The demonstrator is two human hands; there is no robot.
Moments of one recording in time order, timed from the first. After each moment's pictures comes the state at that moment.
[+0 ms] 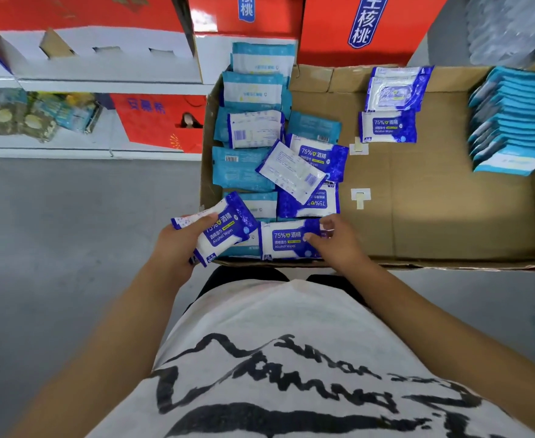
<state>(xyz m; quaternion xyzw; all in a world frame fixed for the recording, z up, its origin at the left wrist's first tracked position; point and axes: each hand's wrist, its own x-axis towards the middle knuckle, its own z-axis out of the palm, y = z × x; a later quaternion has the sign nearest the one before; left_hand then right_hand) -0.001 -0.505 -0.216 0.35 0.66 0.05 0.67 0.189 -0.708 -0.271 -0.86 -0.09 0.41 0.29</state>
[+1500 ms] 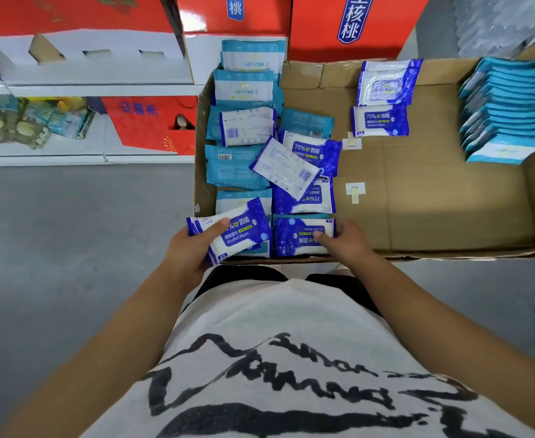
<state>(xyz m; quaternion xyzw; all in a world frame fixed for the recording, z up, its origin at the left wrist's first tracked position) -0.001 -0.523 -0.237 0.36 0.64 0.02 0.68 0.200 -0.733 -0.284 -0.84 -0.03 0.45 0.29</state>
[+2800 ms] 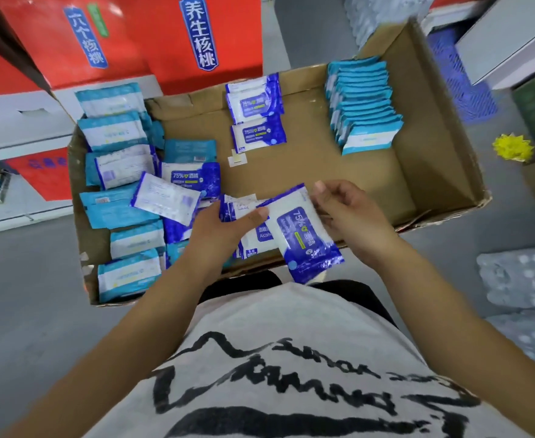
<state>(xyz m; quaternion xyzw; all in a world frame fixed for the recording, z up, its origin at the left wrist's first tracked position) 0.205 -0.700 -0.167 0.58 0.43 -0.04 0.69 0.330 -0.881 -0.146 -0.74 0.03 0.37 0.56</state>
